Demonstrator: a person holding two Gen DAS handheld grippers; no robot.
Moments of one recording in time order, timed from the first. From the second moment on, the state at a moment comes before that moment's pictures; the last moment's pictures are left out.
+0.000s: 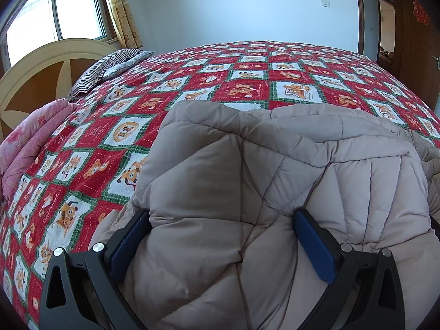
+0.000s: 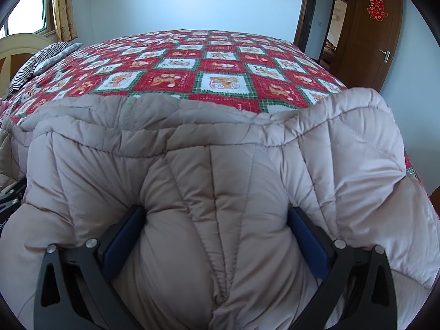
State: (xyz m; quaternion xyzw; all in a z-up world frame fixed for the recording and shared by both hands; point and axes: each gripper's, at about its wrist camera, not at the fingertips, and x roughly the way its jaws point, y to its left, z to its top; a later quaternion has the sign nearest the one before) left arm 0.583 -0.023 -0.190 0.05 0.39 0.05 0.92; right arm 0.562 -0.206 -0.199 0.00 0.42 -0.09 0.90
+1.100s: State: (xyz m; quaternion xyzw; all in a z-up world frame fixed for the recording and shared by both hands) left arm 0.442 0.075 -0.199 -0.17 0.41 0.00 0.90; right arm 0.455 -0.149 -0.204 -0.06 0.39 -0.05 0.92
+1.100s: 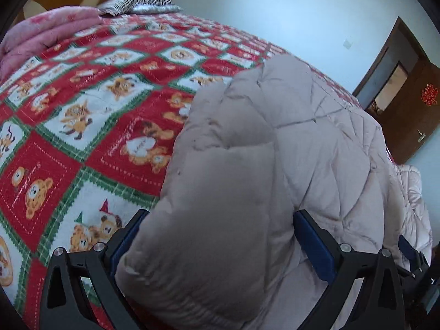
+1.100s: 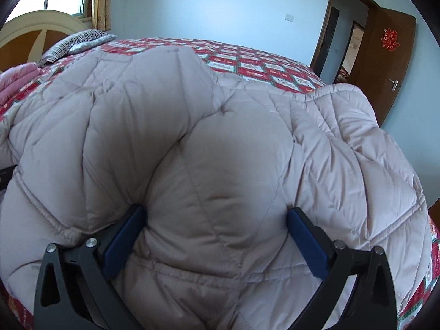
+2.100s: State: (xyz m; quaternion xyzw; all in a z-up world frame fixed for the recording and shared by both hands) left arm 0.388 -0.198 -0.035 0.15 0.22 -0.25 0.93; right arm 0.371 -0.332 -0.150 0.03 0.32 -0.20 0.93
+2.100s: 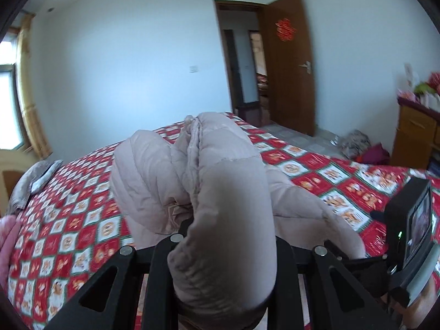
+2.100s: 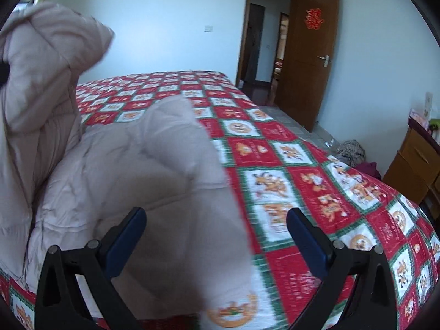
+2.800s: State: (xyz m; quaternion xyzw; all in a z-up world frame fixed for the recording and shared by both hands) left arm 0.362 -0.315 -0.099 0.25 0.21 -0.25 0.91; right arm 0.331 -0.407 -0.163 0.06 0.32 -0.26 0.91
